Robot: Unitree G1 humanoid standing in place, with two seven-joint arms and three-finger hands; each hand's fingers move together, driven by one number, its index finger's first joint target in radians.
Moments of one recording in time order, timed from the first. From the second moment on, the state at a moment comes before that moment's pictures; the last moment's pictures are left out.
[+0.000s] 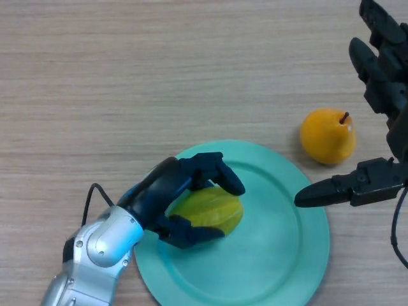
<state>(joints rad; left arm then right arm) -0.17 0.19 -0.20 -0.07 0.42 0.03 -0.37 -0.12 -0.24 -0.02 -0.75 0.08 0.54 0.10</state>
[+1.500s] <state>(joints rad) -0.18 0.31 0.17 -0.48 -0.31 0.24 -0.06 -0.09 -0.24 -0.04 -0.72 0.07 0.49 0.12</state>
